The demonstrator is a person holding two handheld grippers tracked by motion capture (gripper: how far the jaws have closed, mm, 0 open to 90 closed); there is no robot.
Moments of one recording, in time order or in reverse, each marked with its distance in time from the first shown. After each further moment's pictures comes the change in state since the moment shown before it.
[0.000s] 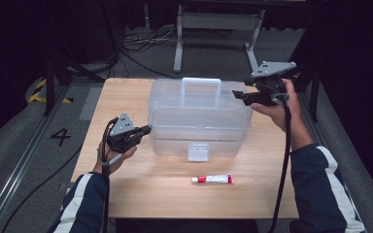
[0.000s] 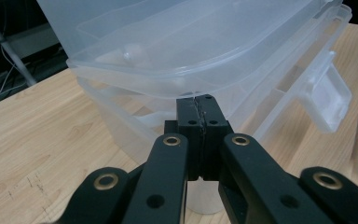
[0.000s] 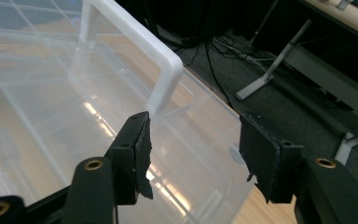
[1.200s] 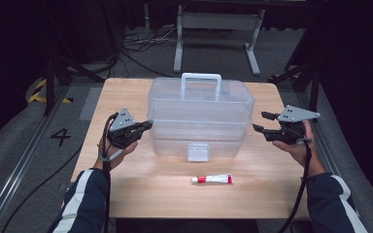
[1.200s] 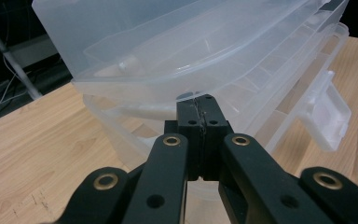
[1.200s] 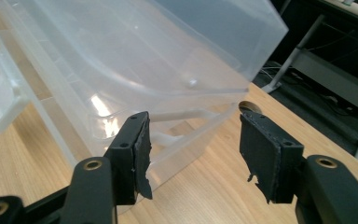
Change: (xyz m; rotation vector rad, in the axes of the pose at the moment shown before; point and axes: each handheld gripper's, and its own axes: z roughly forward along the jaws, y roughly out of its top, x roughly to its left) left arm 0.004 0.012 0.001 -0.027 -0.003 0.009; right arm 0.002 -0.136 -0.008 -0.090 0.054 -0.003
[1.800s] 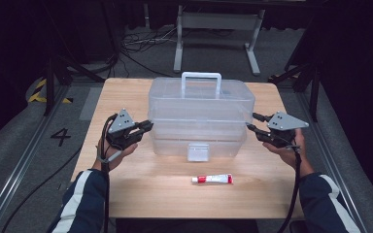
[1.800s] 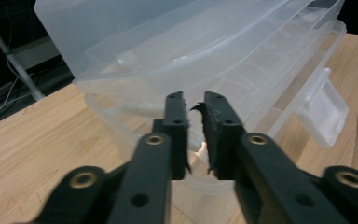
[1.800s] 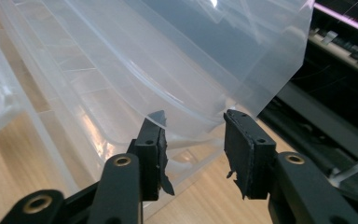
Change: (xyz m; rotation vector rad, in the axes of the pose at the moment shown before) left arm -0.003 0.000 -0.006 0.005 0.011 0.018; right arm 0.024 0.003 0.012 -0.085 -0.095 -0.122
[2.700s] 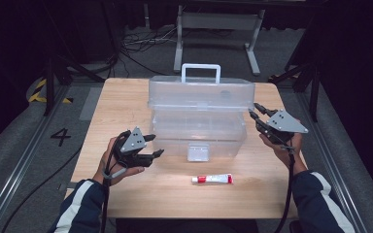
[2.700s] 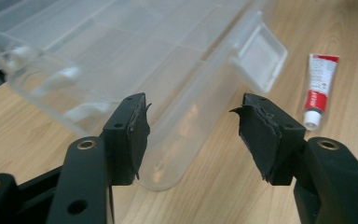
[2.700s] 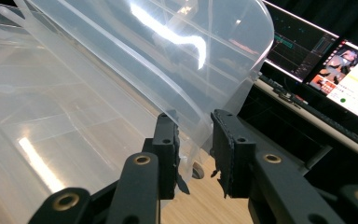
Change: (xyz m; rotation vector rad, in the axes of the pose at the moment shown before) left arm -0.045 -0.010 0.000 0.132 -0.106 0.137; right arm 0.007 0.015 0.001 -0.129 -0.244 -0.033
